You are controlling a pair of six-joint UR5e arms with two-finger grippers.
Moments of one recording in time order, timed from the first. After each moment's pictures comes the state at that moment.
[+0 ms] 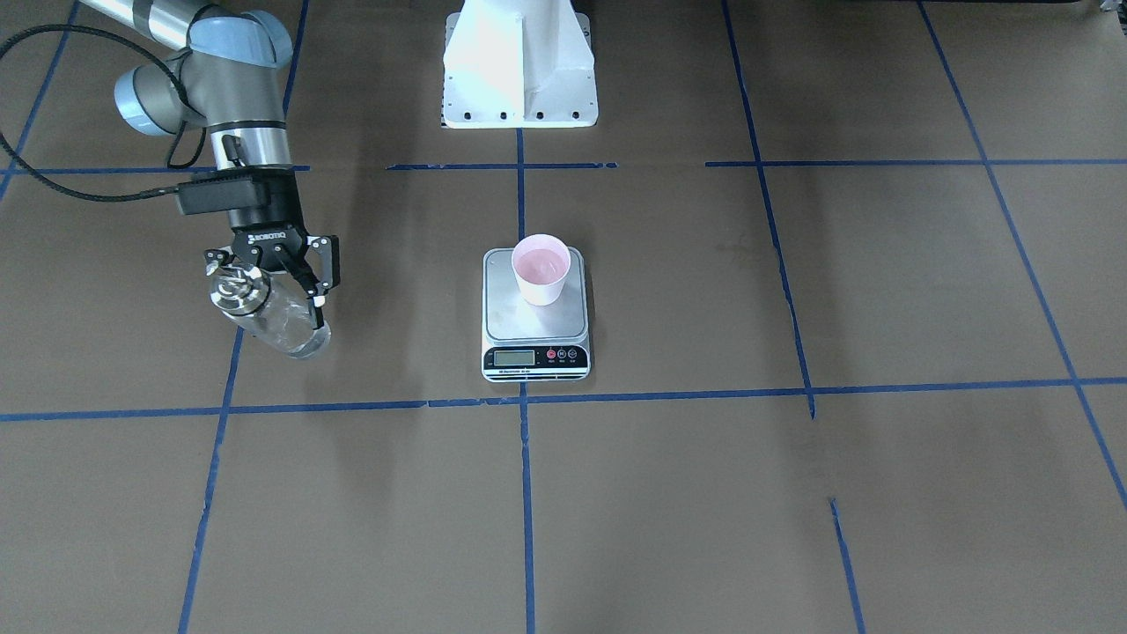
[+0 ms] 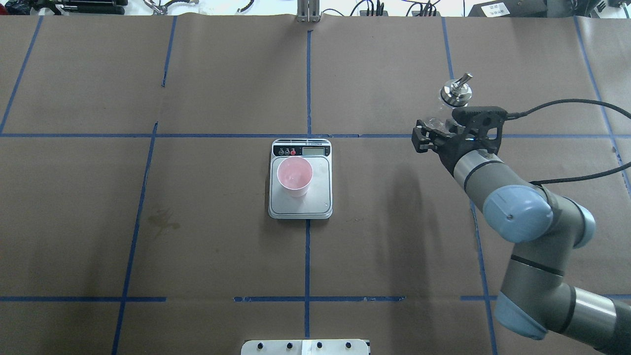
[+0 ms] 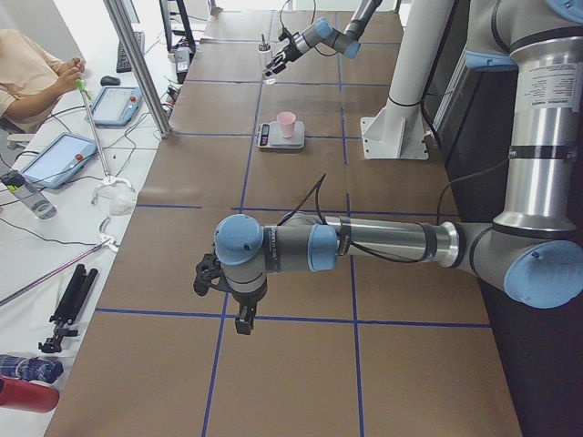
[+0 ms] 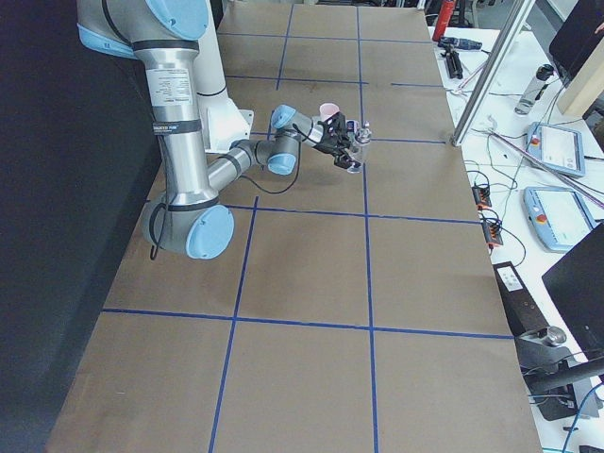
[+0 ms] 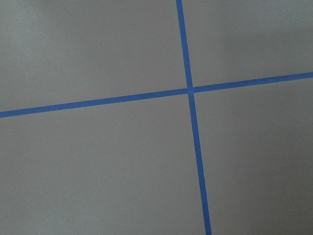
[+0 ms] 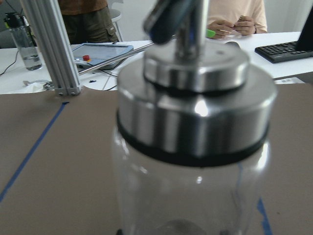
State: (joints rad) left arm -1.66 -1.56 -1.65 -1.46 -2.36 0.23; right arm 0.49 -1.45 1.86 -0.87 1.04 1.18
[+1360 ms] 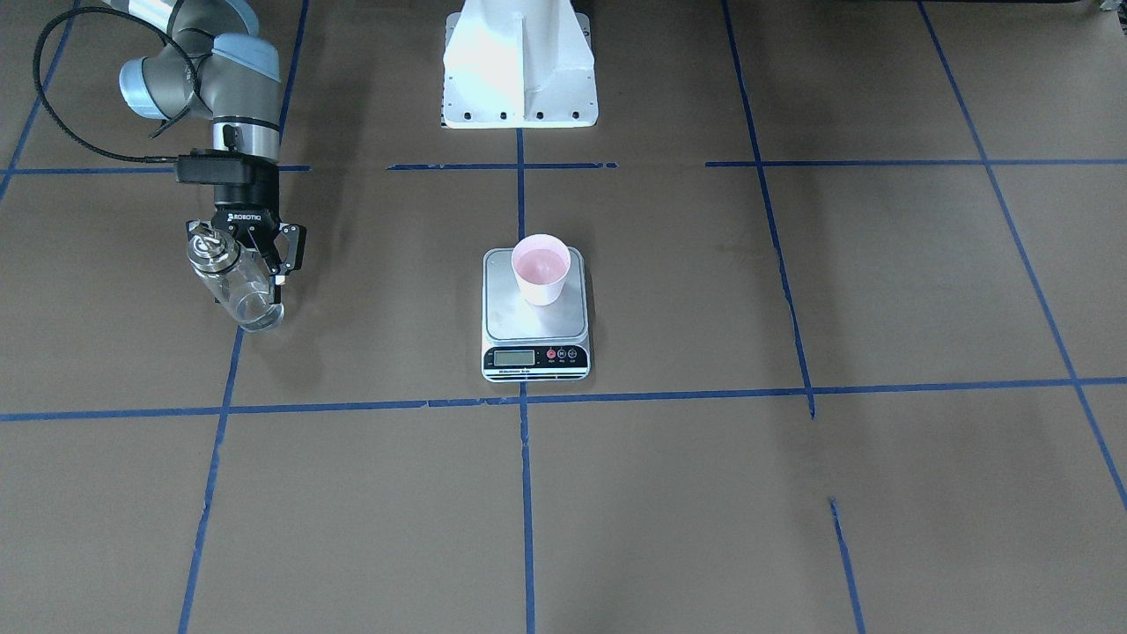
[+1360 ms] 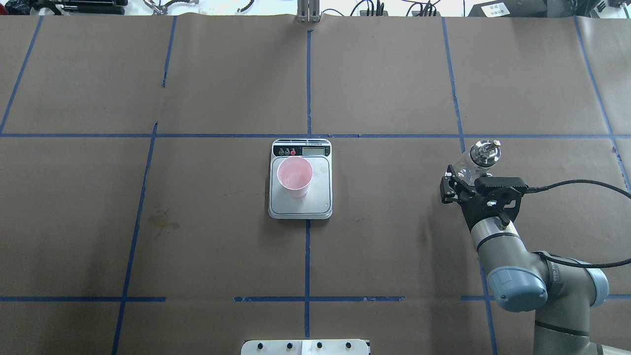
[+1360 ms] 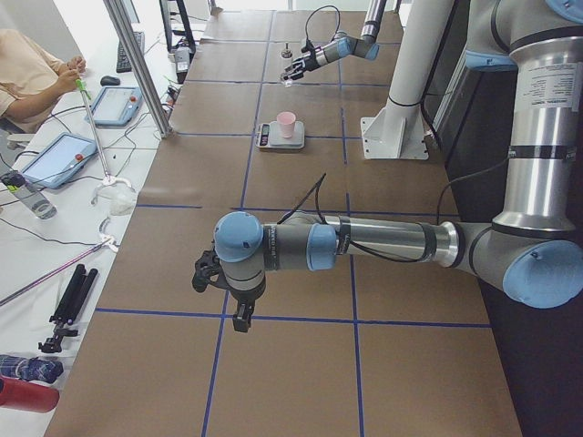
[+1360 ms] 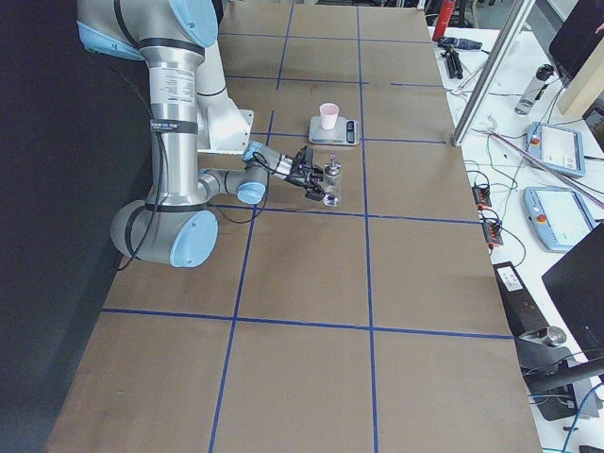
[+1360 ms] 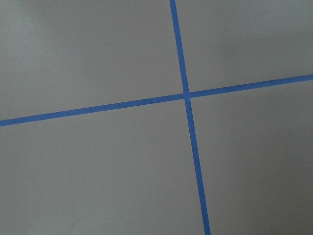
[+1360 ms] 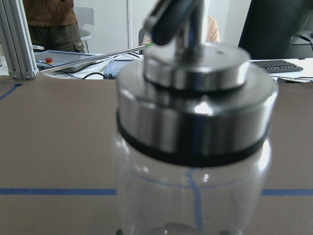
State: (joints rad) left arm -1.66 -1.56 -1.65 -1.48 -2.36 0.23; right arm 0.26 -1.57 1.78 -0.87 0.68 1.34
